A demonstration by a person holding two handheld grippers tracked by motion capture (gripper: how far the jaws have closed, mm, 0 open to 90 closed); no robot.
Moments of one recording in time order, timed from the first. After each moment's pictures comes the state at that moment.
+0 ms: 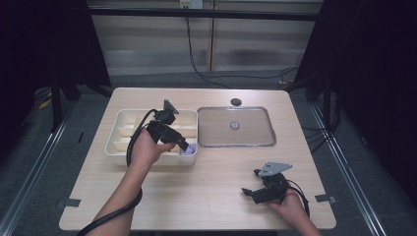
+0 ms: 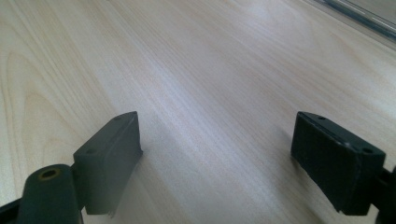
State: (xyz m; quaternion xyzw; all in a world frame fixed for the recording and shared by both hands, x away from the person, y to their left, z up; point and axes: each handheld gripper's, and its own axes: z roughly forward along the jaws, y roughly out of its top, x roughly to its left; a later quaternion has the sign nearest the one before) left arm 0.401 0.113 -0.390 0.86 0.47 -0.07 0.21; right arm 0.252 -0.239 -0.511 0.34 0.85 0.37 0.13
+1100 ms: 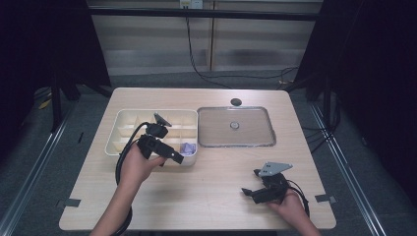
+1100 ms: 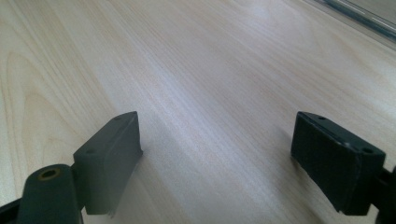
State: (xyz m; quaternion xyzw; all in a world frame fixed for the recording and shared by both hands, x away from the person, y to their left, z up) left arm 0.359 0.132 -0.394 0.86 0.45 -0.08 0.24; right arm 0.252 -0.239 -0.511 0.34 0.85 0.37 0.13
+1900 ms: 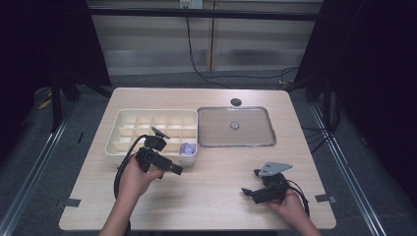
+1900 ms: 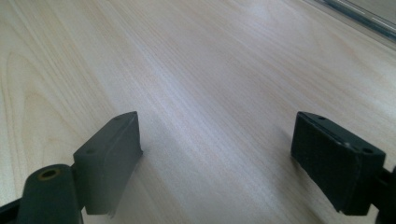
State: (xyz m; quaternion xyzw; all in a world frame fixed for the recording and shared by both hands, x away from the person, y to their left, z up) left arm 0.335 0.140 -0.419 0.85 0.45 -0.09 0.26; right arm 0.252 -0.239 -0.511 0.34 0.85 0.37 0.13
